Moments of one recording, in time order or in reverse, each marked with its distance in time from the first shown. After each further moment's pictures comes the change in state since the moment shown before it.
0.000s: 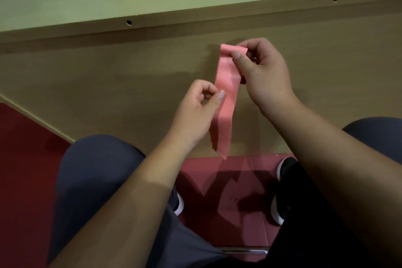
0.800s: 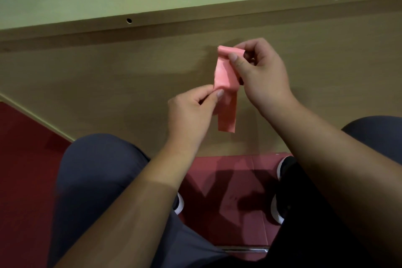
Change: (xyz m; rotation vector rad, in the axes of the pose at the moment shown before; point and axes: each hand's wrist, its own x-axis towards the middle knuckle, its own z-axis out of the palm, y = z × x) left_hand -0.012 0.010 0.003 0.137 0.185 0.074; right_hand -0.004 -0.001 0.004 -0.046 -0.008 -0.006
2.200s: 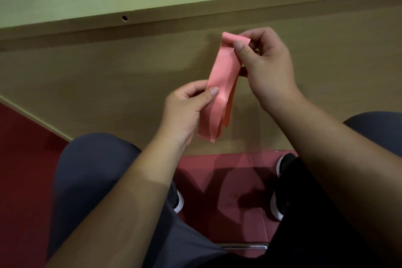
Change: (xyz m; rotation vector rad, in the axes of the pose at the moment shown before) left_hand 0.012 -0.009 -0.003 -0.481 -0.084 -0.321; right_hand -0.002 -0.015 -0.007 0.168 0.038 0.037
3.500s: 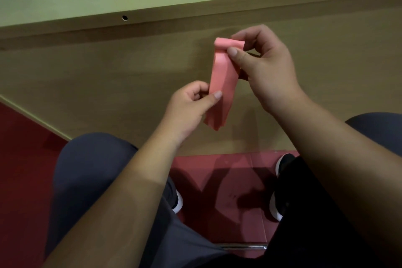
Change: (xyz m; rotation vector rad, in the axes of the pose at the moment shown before) left_hand 0.004 0.002 -0.007 0.335 -0.138 0.105; right_hand -0.003 -0.006 -0.006 -0.006 -0.126 -0.036
